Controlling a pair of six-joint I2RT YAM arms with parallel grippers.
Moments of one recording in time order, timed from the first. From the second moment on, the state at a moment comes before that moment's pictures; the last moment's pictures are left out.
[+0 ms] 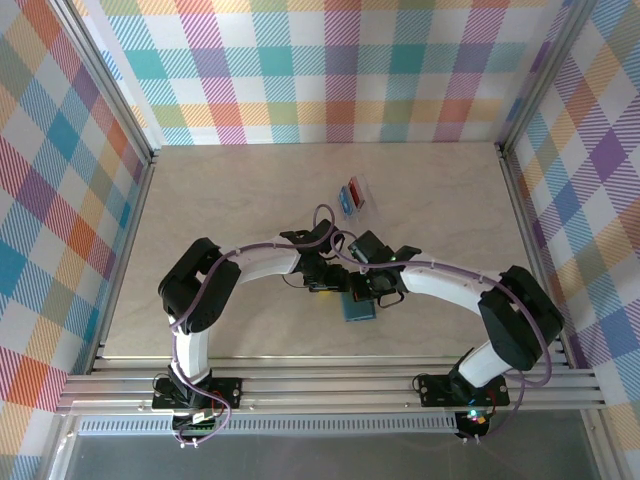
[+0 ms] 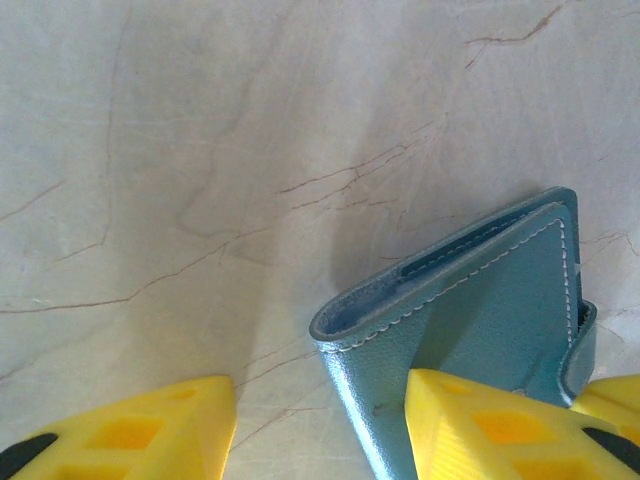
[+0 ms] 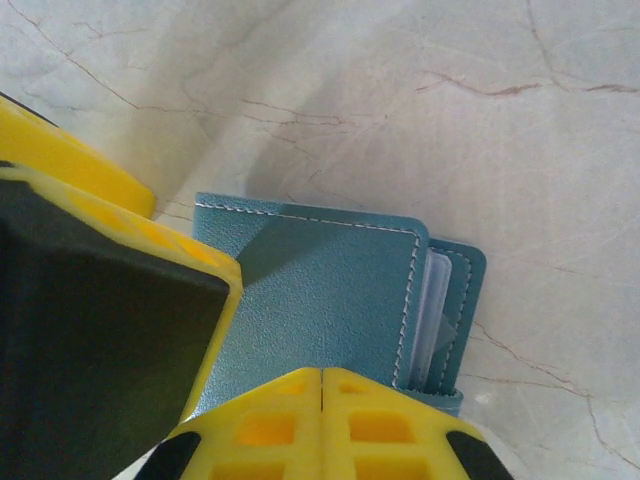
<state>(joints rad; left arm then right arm) -0.78 1.92 1.21 -0.51 0.31 -0.63 0.76 1.54 0.89 -0.55 -0.03 0.50</state>
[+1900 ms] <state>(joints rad) -0.77 1.79 0.85 -0.02 0.43 -0.92 0.83 1.63 0.94 -0.55 0.06 0.58</state>
